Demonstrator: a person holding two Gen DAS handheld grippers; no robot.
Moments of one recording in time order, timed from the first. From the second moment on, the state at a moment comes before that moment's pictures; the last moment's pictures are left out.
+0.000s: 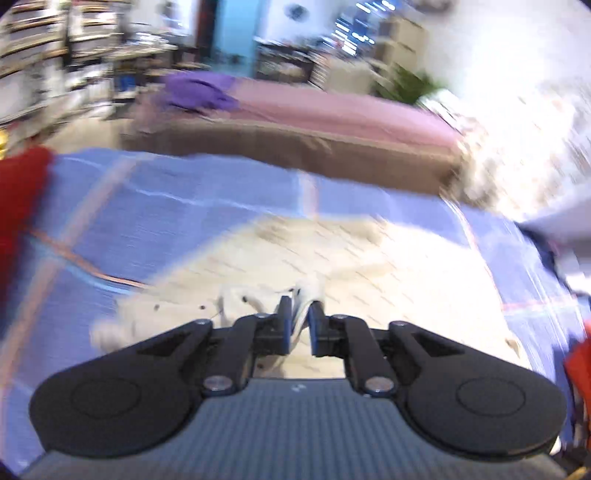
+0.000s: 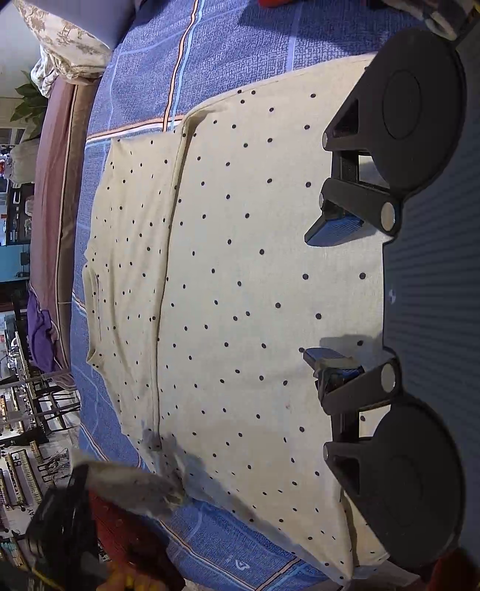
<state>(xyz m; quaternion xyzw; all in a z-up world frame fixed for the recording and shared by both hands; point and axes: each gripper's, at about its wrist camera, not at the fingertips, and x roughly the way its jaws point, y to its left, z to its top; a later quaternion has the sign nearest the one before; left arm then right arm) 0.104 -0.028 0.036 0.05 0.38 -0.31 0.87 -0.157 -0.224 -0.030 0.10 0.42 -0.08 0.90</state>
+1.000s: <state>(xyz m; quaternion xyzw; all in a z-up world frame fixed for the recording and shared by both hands) 0.062 0.104 -0.047 0.06 0.45 -0.20 0.87 0.066 -0.124 -0.050 0.03 0.38 0.02 0.92</state>
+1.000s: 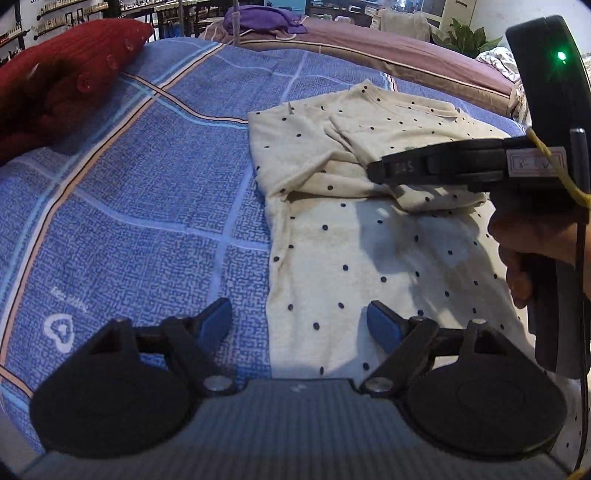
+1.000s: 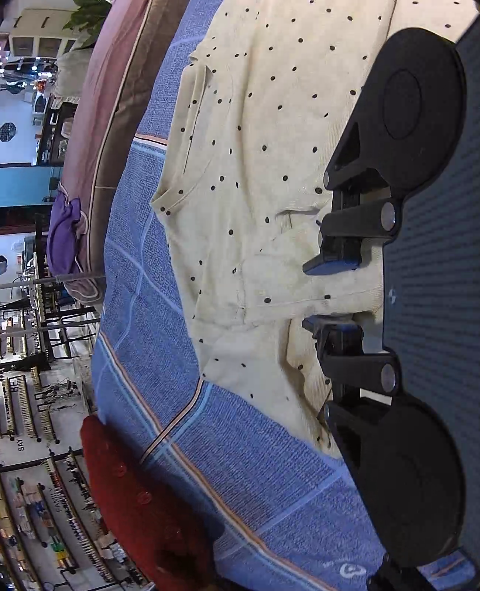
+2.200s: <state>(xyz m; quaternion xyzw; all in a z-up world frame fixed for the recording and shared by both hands) 0.068 0.096 -0.051 0.06 0.47 -0.18 0.86 -0.104 -0.206 -0.036 -0.04 0.38 -0.05 0.92</state>
